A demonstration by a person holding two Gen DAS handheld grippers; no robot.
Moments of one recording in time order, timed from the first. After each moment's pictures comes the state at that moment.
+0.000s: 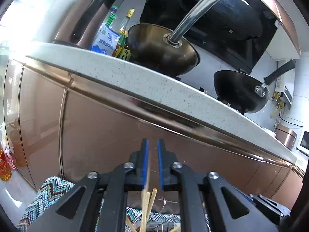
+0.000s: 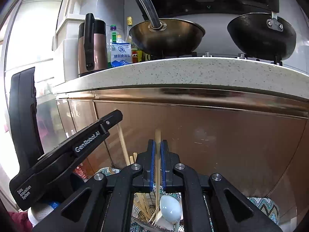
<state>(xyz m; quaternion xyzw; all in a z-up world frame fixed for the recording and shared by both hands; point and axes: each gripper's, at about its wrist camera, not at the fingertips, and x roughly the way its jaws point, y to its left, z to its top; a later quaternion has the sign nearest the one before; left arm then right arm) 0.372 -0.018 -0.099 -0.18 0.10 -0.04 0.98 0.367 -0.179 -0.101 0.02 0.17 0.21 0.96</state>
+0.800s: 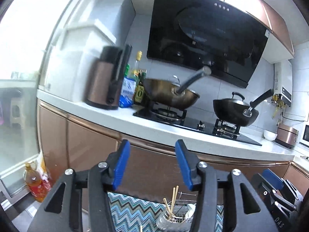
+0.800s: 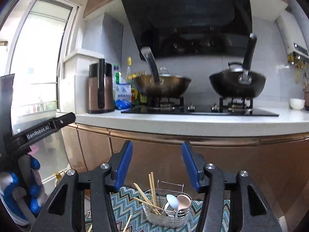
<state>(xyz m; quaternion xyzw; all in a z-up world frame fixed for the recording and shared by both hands) 0.189 0.046 0.030 -0.12 0.06 0.02 0.99 0.198 -0.184 0.000 0.01 0.07 0.15 0.99</state>
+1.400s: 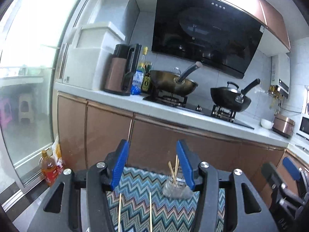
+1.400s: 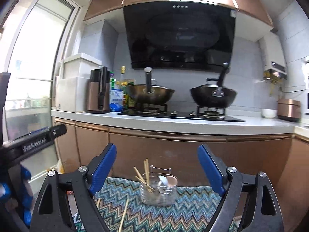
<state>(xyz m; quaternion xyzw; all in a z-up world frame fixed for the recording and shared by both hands) 0.069 0.044 0.008 -0.11 0.11 0.03 0.99 0.064 -0.159 0.002 -0.01 0.05 0.04 1.00</state>
